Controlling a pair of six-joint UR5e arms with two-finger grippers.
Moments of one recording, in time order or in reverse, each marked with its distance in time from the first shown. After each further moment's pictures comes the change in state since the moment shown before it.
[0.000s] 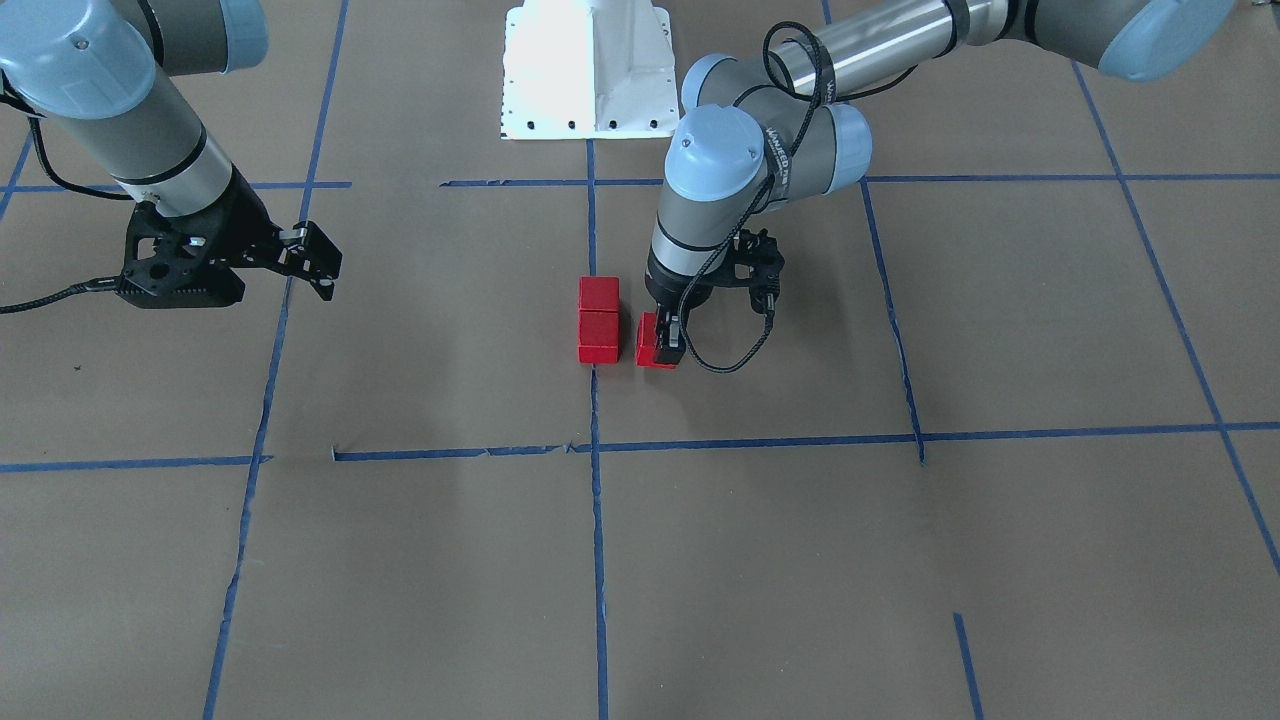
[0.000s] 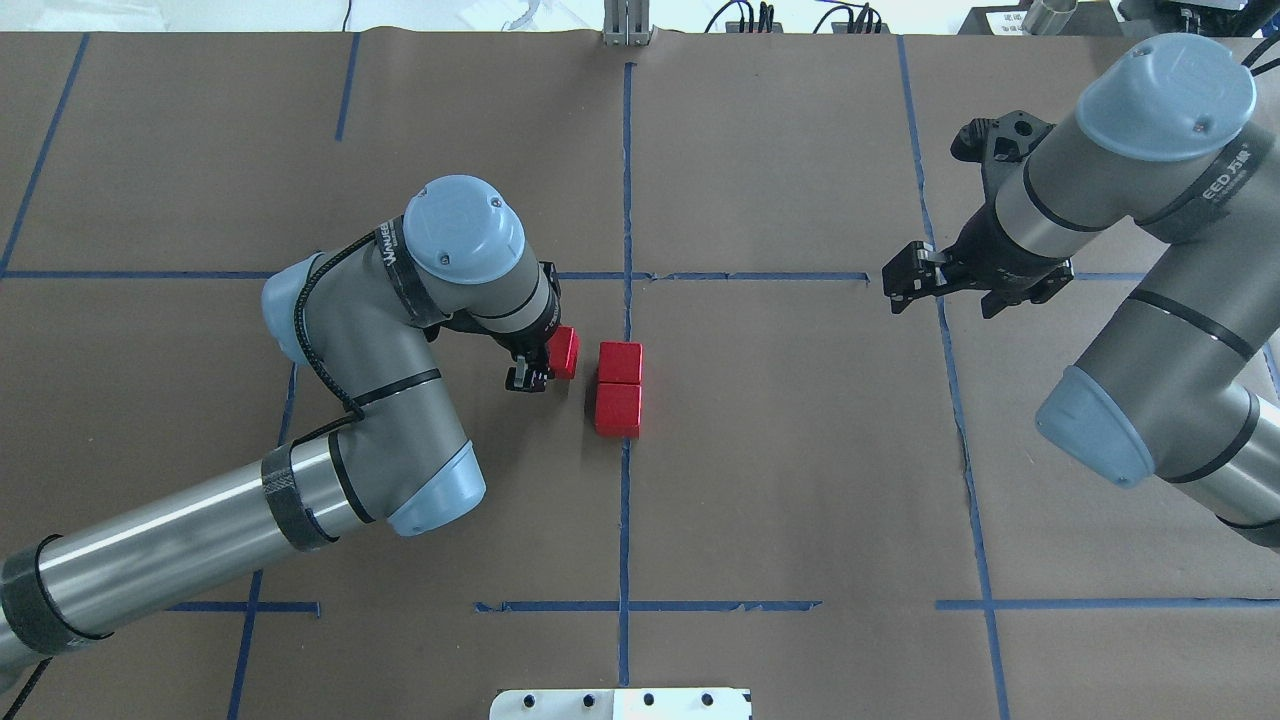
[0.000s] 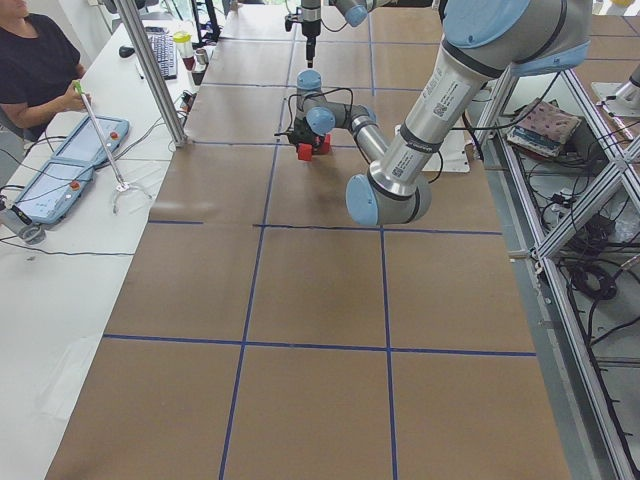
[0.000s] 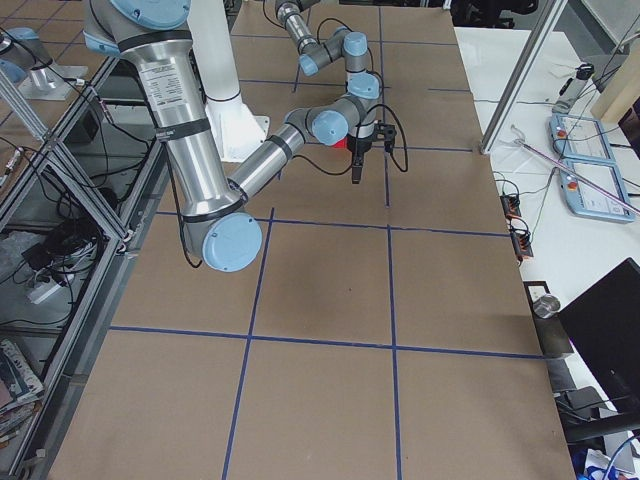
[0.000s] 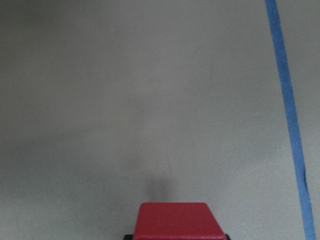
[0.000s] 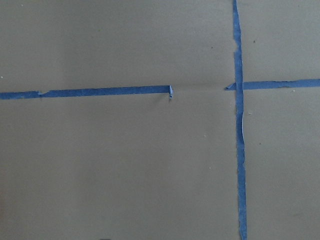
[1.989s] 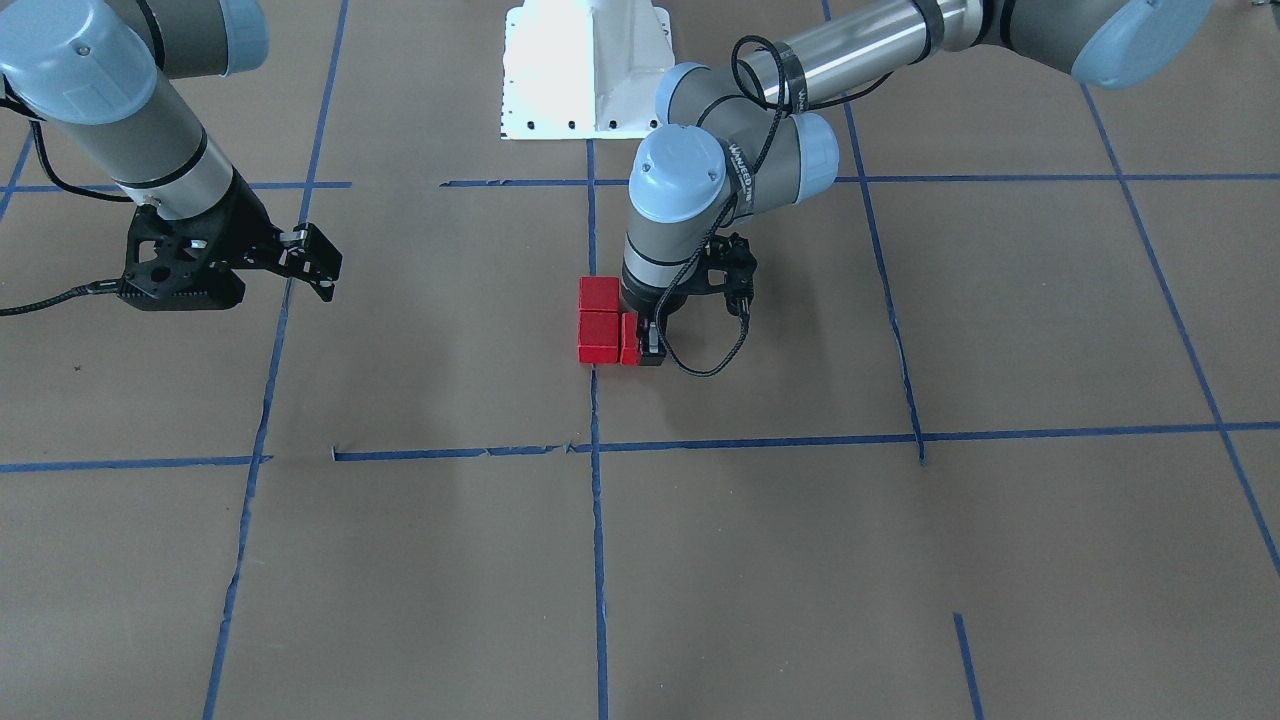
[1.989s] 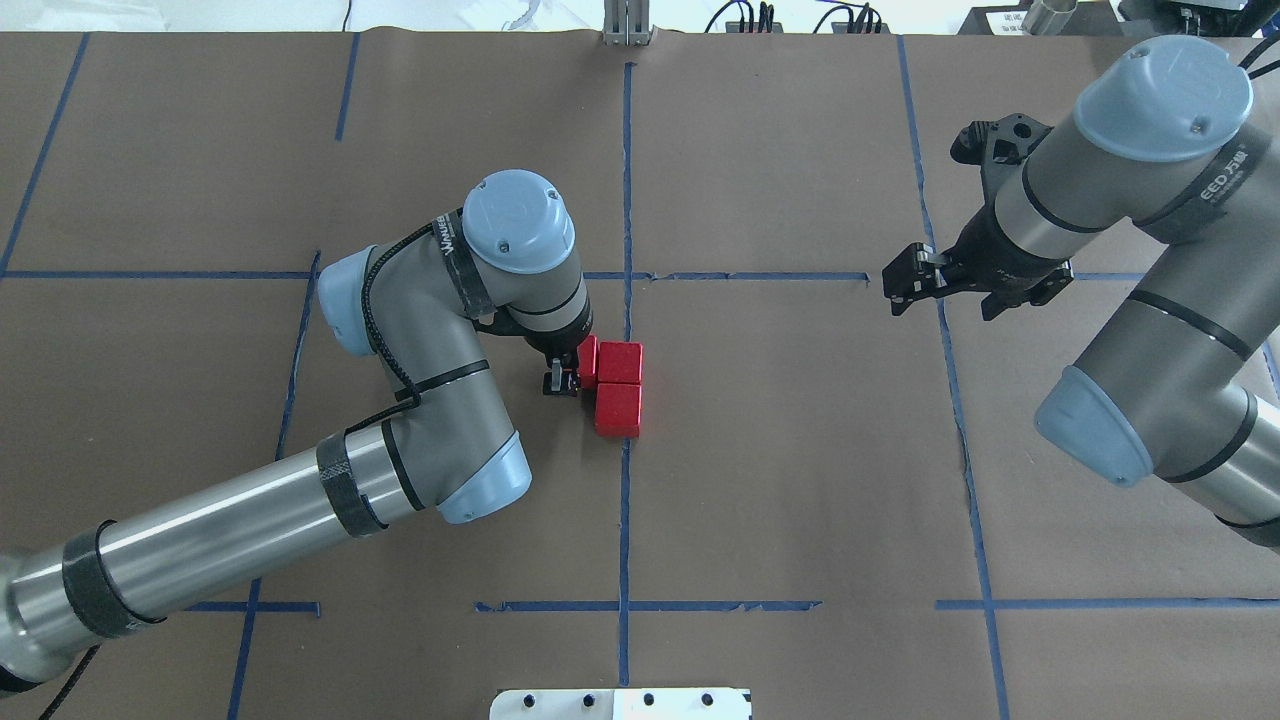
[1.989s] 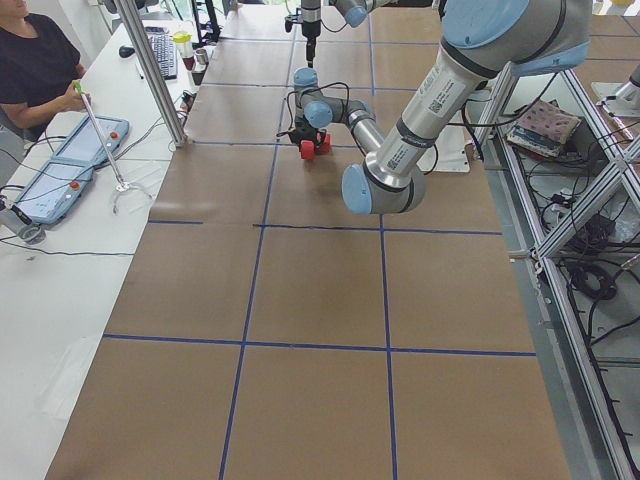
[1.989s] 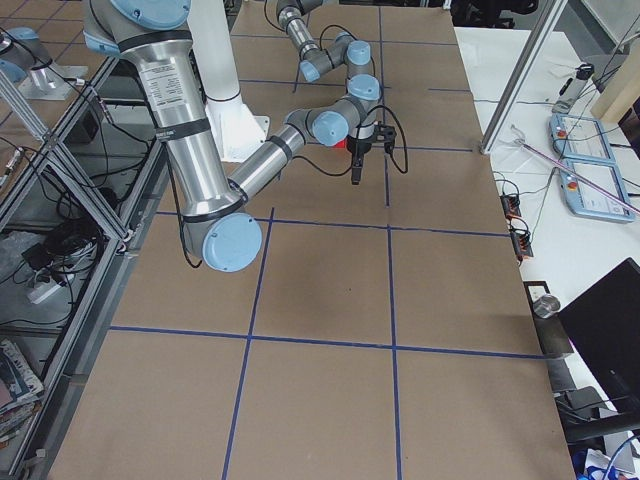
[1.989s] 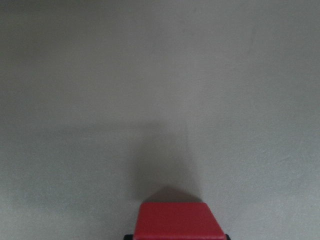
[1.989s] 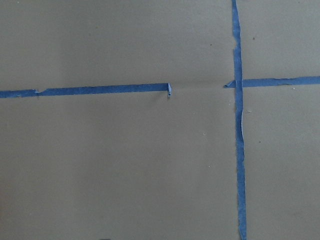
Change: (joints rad) left arm 0.008 -0.069 0.069 0.054 -0.044 -0.045; right arm 0.000 0.000 -0.006 -0.001 0.005 0.000
